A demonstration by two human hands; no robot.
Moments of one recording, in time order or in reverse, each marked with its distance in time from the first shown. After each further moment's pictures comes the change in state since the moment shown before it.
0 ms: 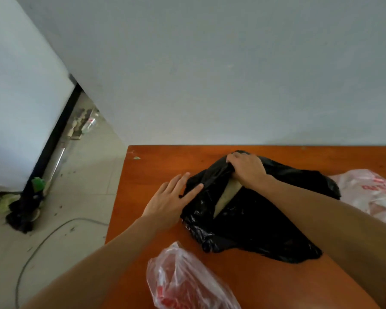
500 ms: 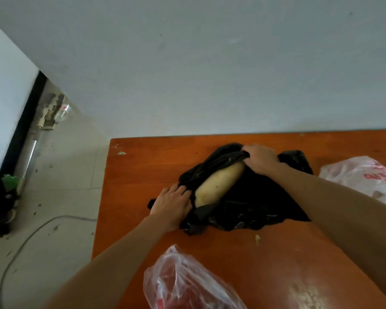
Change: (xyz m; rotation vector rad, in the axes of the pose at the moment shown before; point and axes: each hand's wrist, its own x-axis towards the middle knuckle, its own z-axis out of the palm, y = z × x) left_hand 0.040 0.002 0.058 -0.228 -0.205 -0.057; right_hand 0.018 0.059 0.032 0.179 -0.179 0.338
